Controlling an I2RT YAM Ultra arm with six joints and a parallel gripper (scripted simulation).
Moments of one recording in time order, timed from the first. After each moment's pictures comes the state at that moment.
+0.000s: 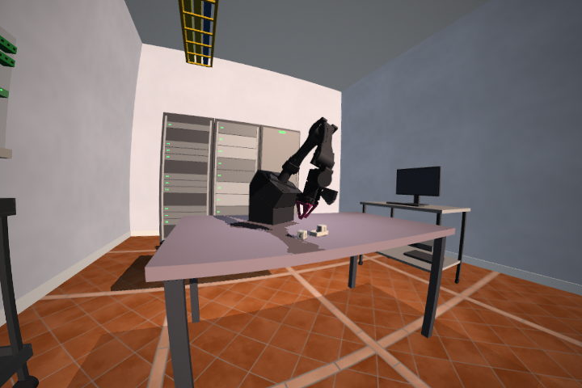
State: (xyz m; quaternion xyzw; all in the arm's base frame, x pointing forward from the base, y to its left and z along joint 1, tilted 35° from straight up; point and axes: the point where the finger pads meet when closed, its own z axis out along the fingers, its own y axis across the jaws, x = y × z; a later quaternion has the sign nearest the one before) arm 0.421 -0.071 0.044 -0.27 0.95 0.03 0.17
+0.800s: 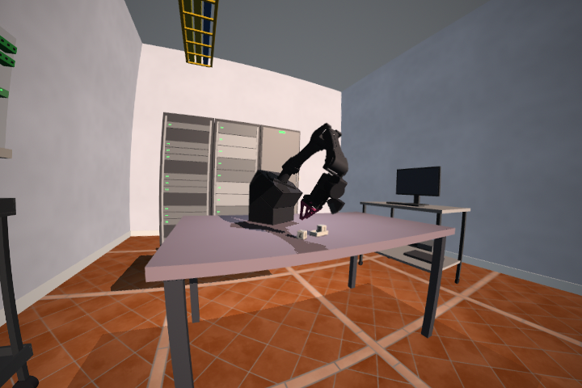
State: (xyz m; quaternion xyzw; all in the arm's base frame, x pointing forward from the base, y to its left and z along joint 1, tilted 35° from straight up) arm 0.426 -0.069 0.045 -0.27 0.96 0.00 0.04
